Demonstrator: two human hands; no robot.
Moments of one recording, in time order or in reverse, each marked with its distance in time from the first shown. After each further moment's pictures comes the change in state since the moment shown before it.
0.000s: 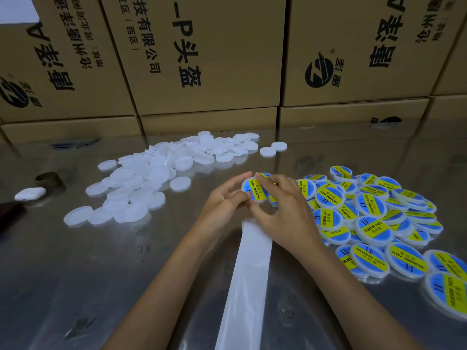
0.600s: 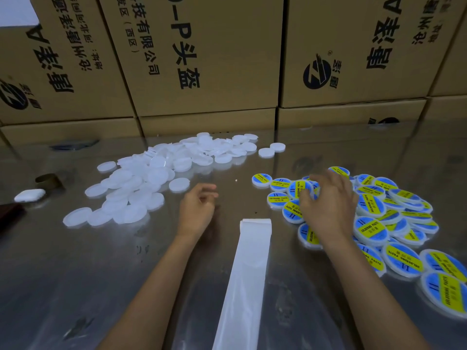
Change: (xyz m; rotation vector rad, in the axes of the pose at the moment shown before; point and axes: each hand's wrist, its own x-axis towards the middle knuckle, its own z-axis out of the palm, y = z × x) left_hand 0.024 -0.034 -0.045 0.479 0.436 0.008; right_hand 0.010 0.043 -0.038 -0.301 0.101 0.421
